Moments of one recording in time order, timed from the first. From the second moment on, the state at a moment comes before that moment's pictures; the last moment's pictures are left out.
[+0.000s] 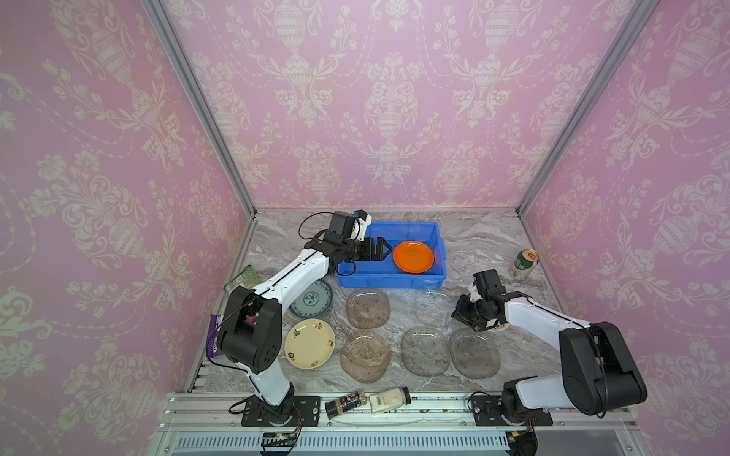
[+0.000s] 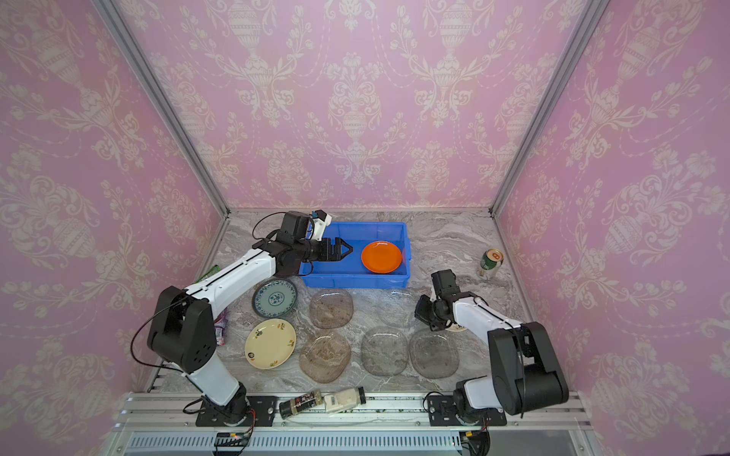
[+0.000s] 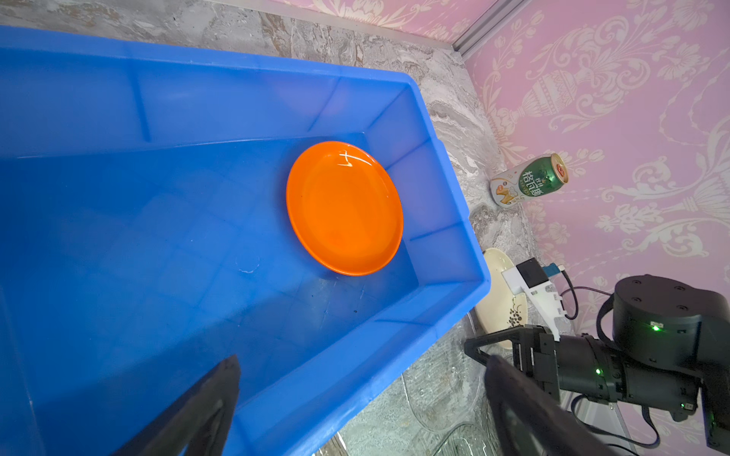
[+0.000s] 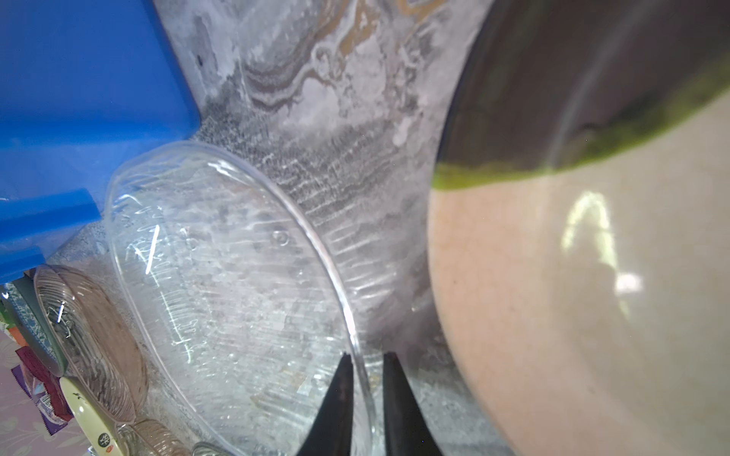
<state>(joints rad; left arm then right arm) -0.40 1.70 1.32 -0.32 0.44 -0.41 0.15 1.40 0.62 -0.40 -0.29 0.68</state>
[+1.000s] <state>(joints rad) -0.38 1.70 1.31 -0.30 0.43 -0.43 0.16 1.05 0.82 -0.77 -0.23 0.64</state>
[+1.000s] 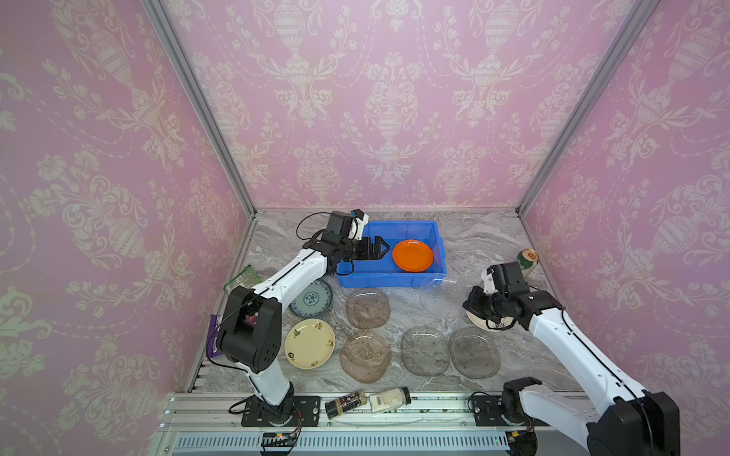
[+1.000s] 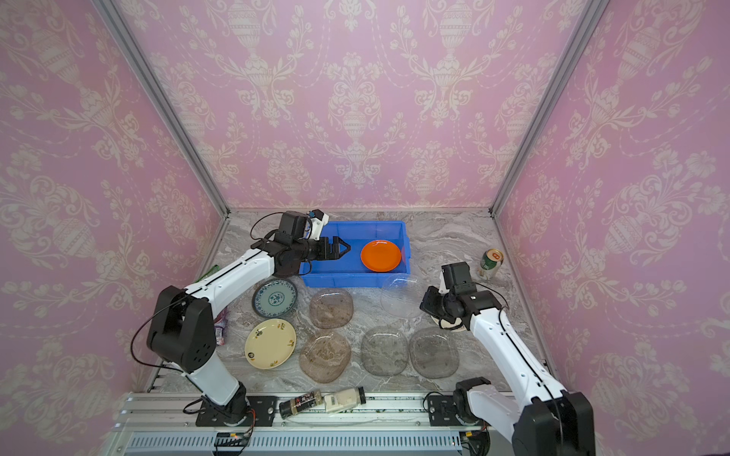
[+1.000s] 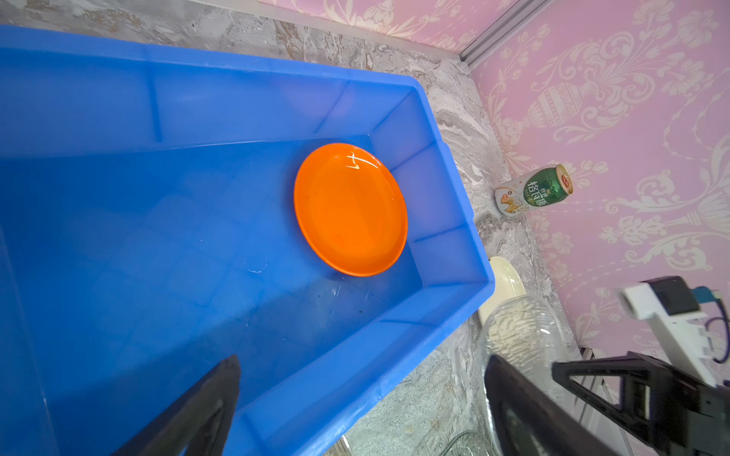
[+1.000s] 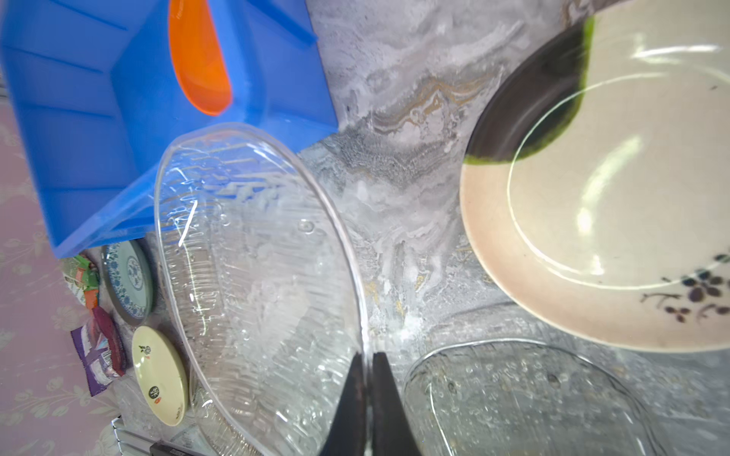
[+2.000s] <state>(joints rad) -0.25 1.91 1.66 -0.36 0.43 -0.46 0.45 2.17 1.89 -0.65 -0.21 0.63</state>
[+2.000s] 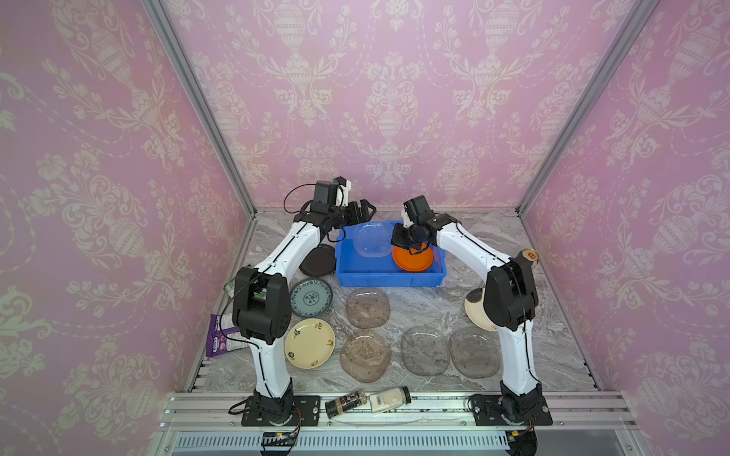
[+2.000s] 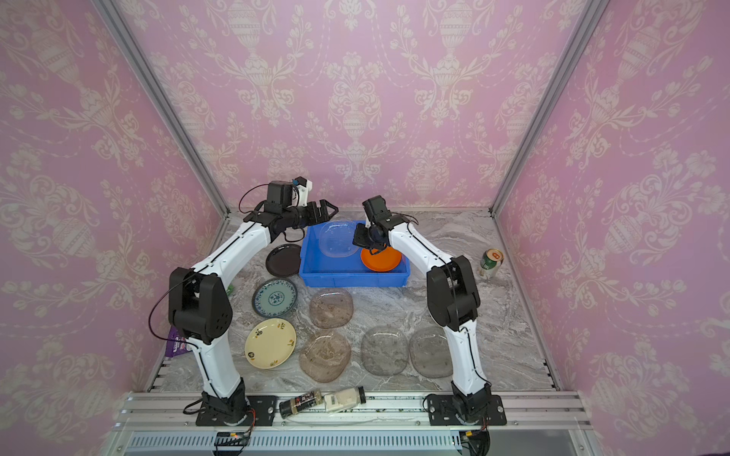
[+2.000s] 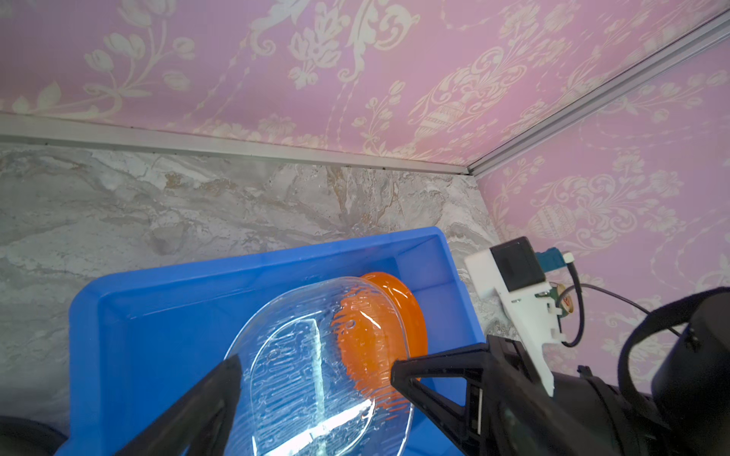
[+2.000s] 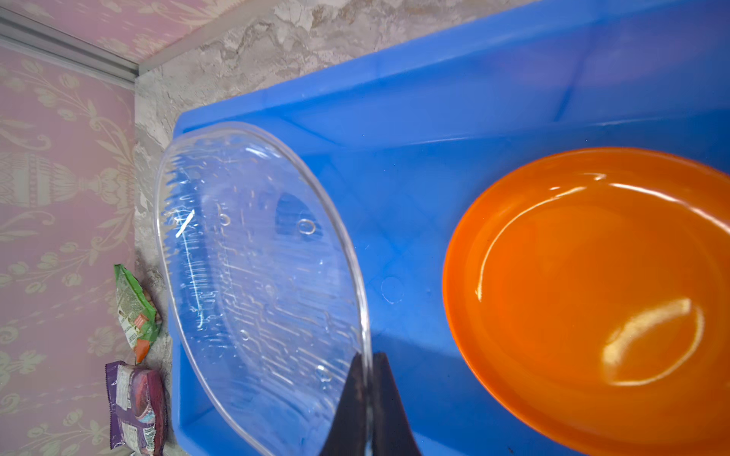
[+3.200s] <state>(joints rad) -0.29 1.74 1.48 -0.53 0.32 -0.43 0.49 2.43 2.09 -0.72 -0.27 0.64</state>
